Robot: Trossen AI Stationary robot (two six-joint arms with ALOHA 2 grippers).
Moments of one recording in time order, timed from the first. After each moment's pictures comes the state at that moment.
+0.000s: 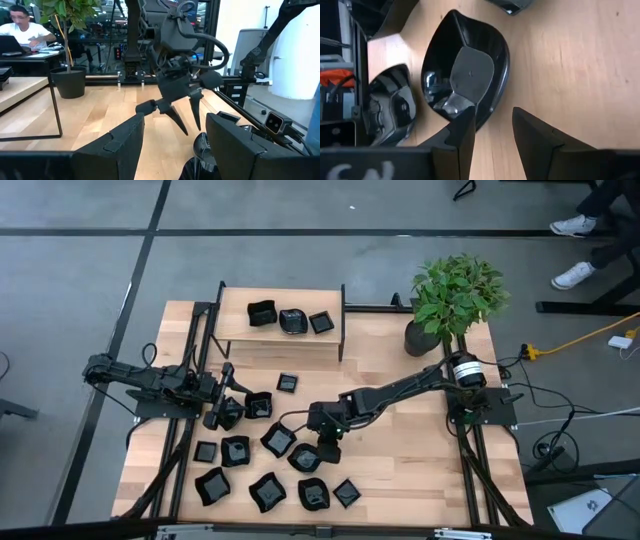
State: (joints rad) left arm -0.22 0.01 0.01 0.03 -0.09 -0.04; right arm 0.19 2.01 1.38 -0.32 -0.26 0.46
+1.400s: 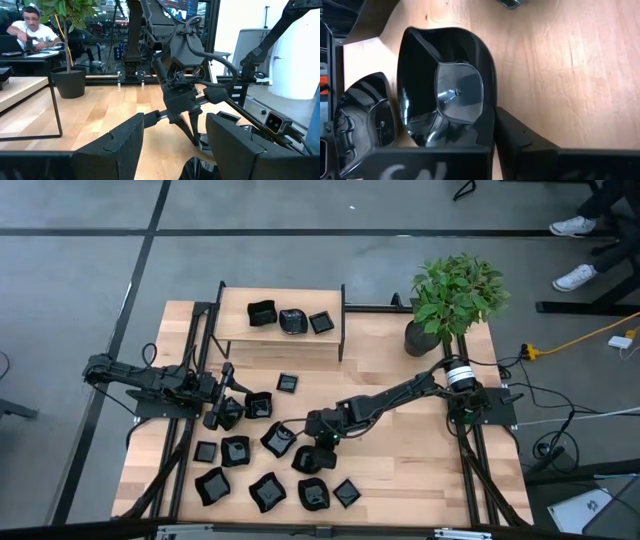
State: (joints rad) left arm -0.22 0.01 0.01 0.03 -0.09 -0.04; right arm 0.22 2.08 1.38 -0.24 -0.19 0.49
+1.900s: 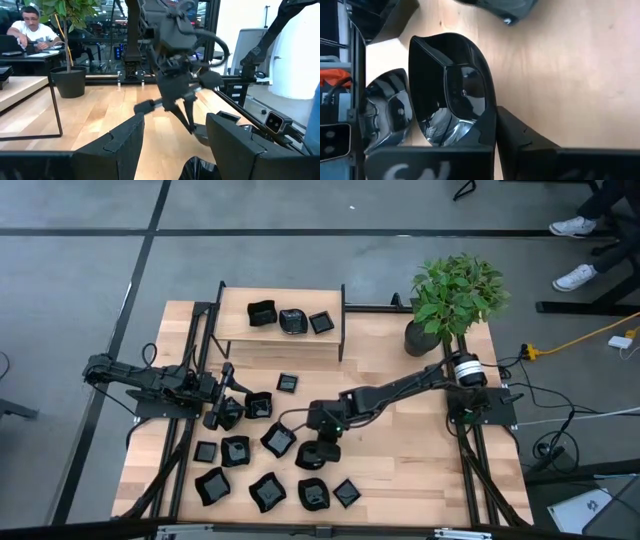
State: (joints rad) left arm -0.22 0.01 0.01 0.02 -0.09 -0.04; right arm 0.19 2.00 1.38 -0.32 -0.24 0.42
